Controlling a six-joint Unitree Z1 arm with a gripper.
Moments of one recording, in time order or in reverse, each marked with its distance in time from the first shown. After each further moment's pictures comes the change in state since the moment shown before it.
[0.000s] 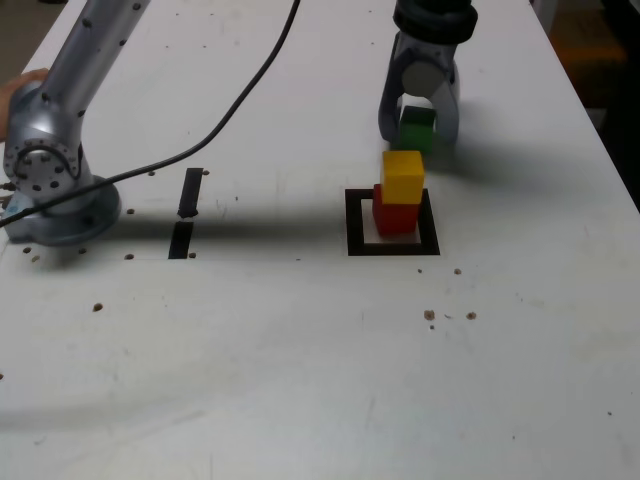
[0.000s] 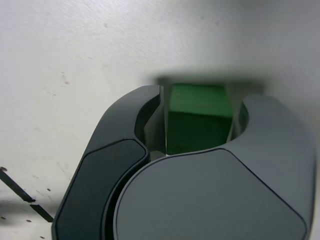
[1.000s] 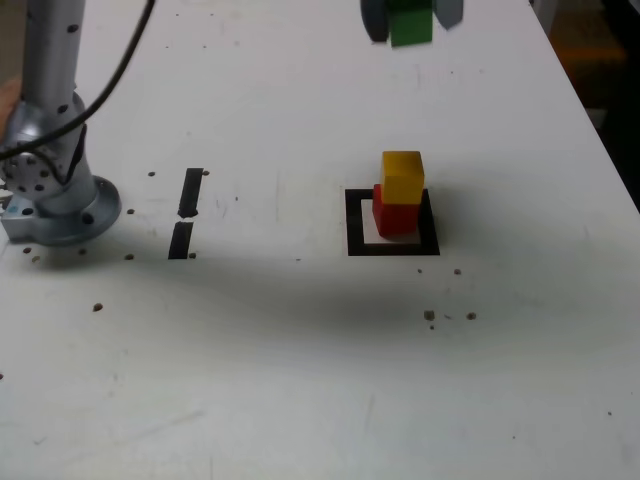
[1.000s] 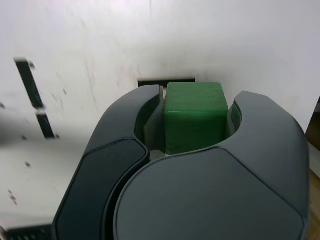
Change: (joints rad) arm -0.231 -0.303 -0.220 0.344 0.076 -0.435
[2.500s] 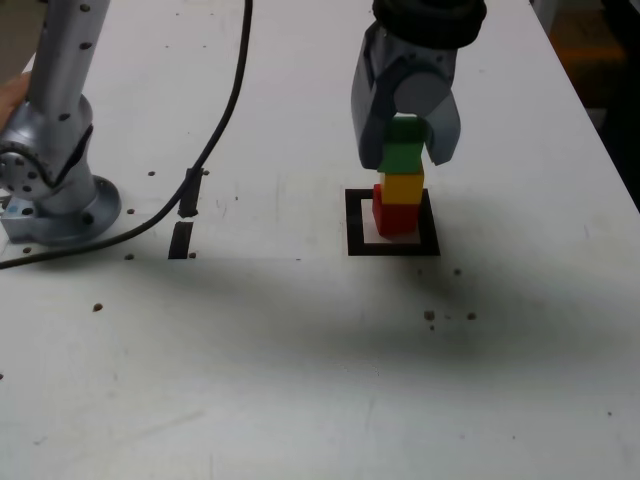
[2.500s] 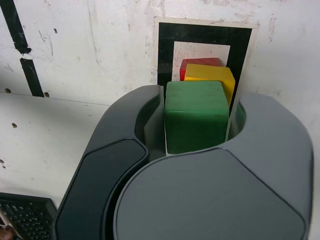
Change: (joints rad) arm -0.158 0.120 0.200 -0.092 -0.065 -0.222
